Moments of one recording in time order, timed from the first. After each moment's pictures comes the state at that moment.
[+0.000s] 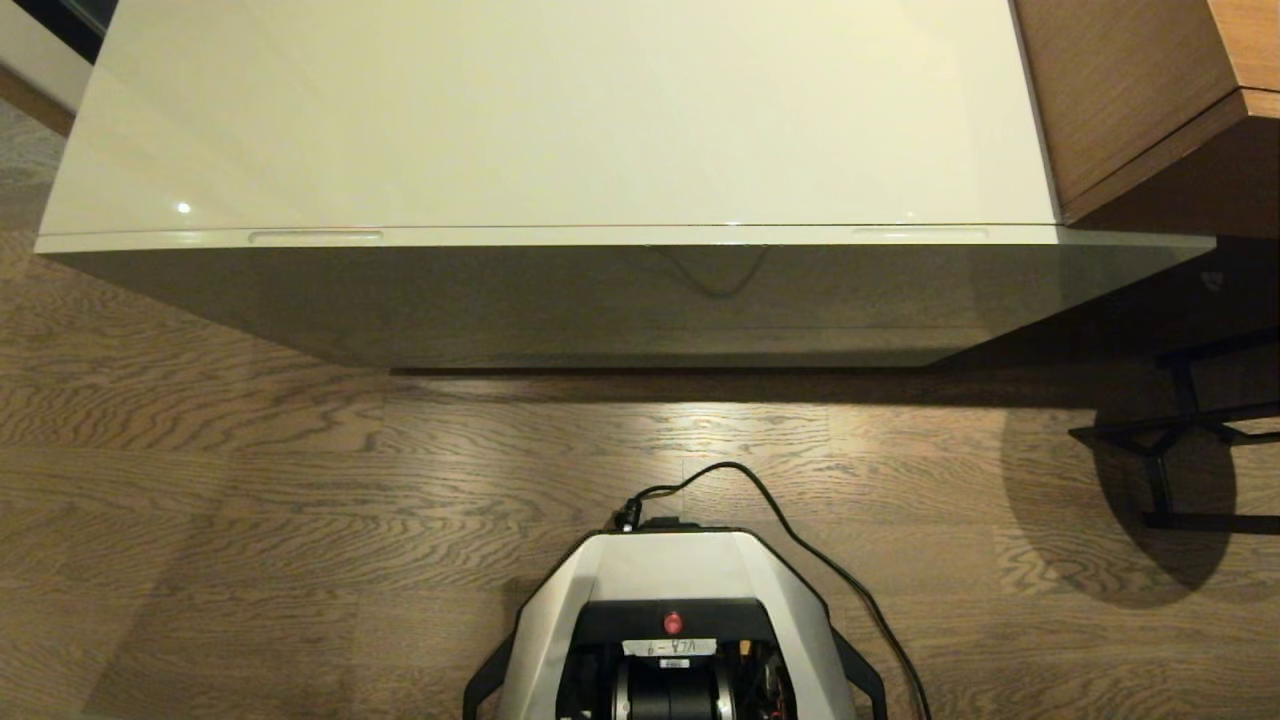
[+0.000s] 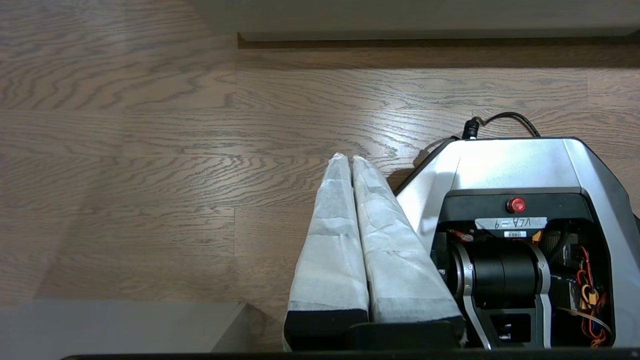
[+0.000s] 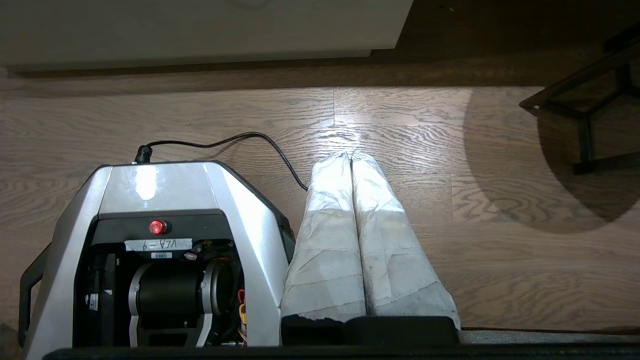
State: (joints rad) left arm 0.00 0.00 0.00 0.01 0.01 0.00; right arm 0.00 0.00 0.00 0.00 0.00 0.01
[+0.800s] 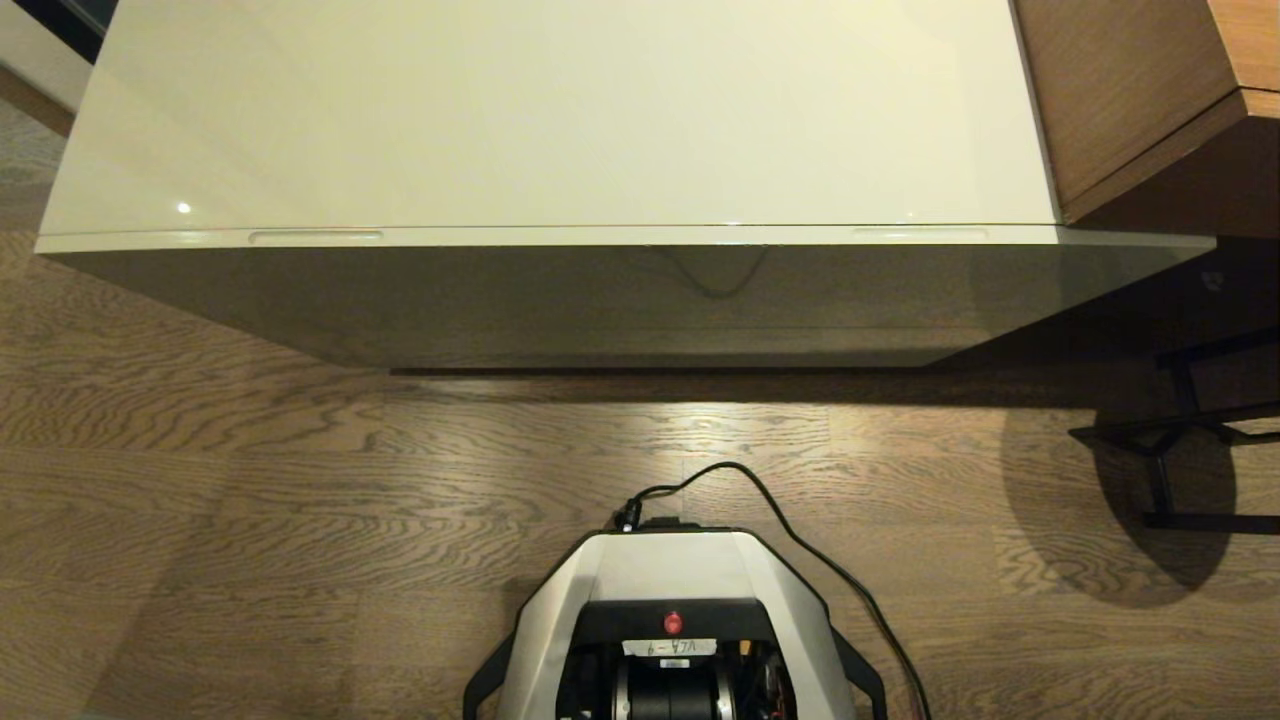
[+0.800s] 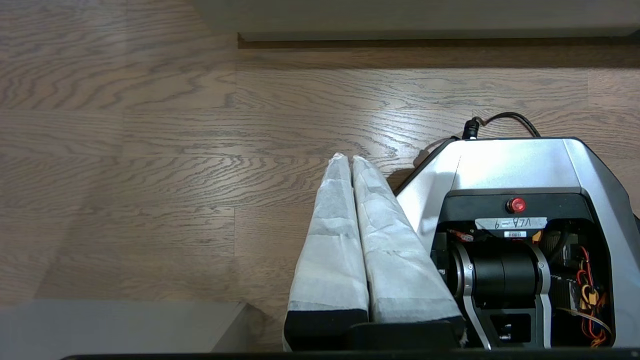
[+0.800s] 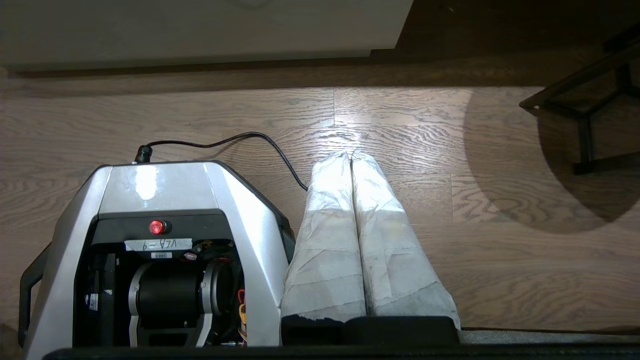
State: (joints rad) left arm 0.00 0.00 0.00 0.01 0.01 0.00; right arm 0.00 0.00 0.00 0.00 0.00 0.01
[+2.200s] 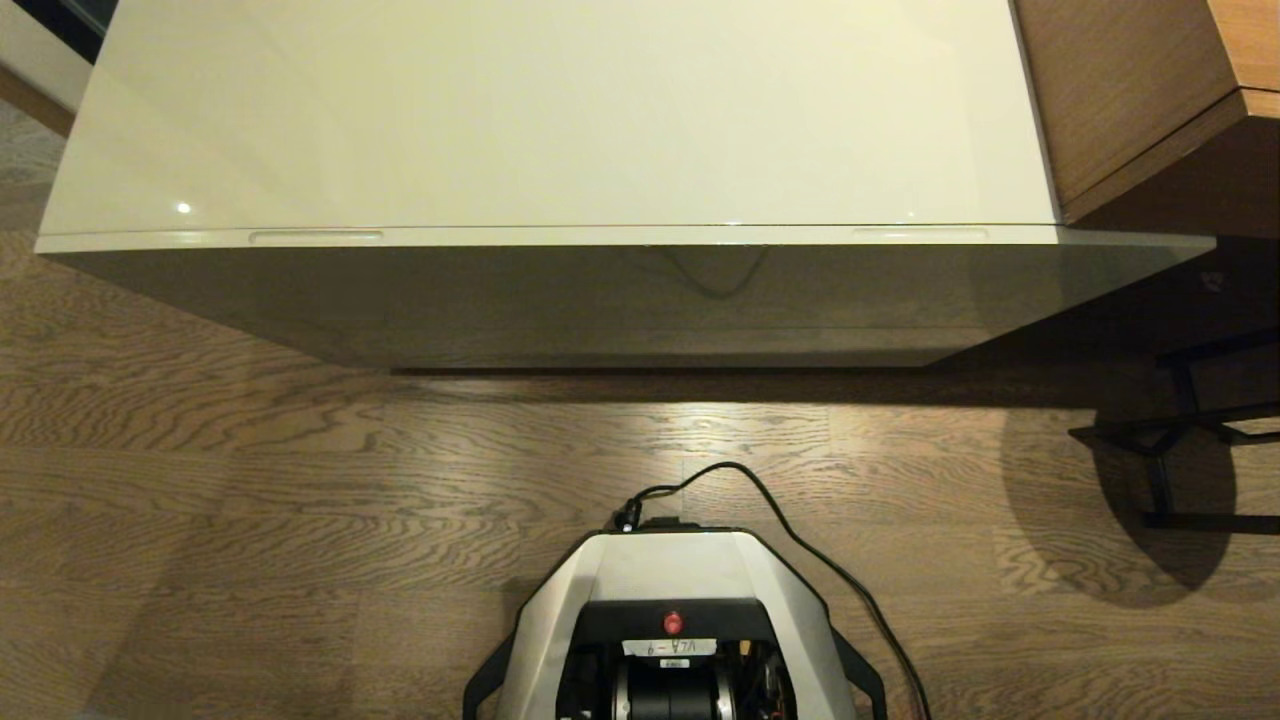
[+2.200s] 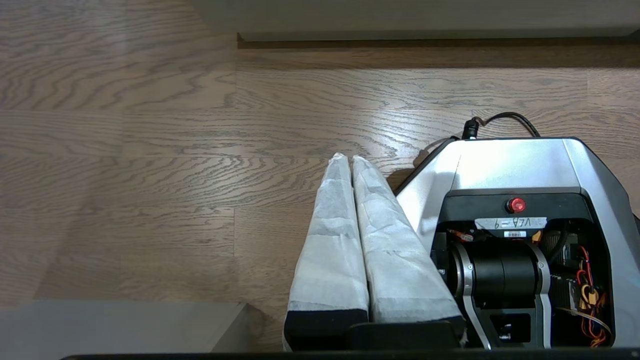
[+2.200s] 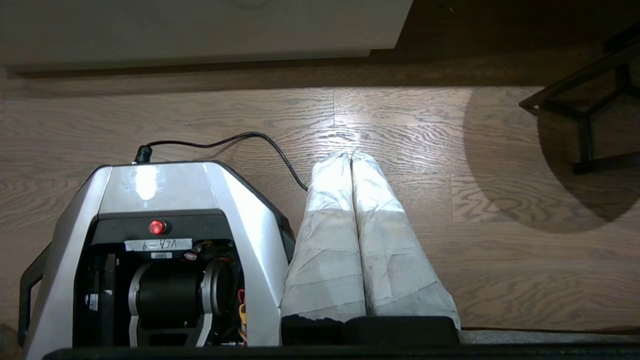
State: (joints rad) left arm 0.00 0.00 0.00 0.01 0.01 0.00; right arm 0.00 0.00 0.00 0.00 0.00 0.01
